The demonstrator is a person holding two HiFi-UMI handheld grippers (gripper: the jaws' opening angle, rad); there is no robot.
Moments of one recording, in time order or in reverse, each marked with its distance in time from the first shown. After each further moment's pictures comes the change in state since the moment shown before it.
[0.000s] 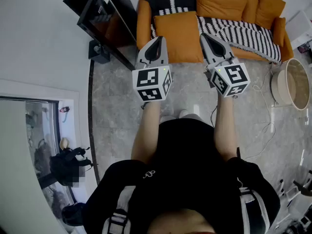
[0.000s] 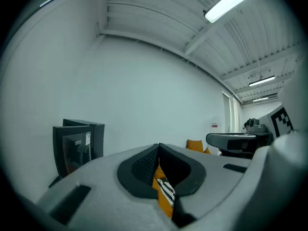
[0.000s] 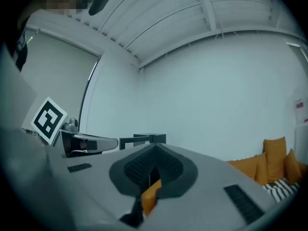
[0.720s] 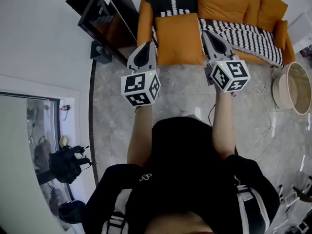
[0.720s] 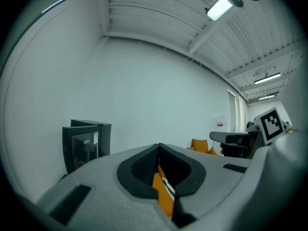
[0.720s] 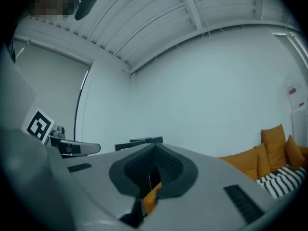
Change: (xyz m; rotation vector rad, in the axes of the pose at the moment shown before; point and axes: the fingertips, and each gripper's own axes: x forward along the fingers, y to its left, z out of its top) left arm -0.019 0.012 -0.004 -0.015 0.013 0.075; right arm -0.004 -0.038 -0.002 0.109 -0.035 -0.029
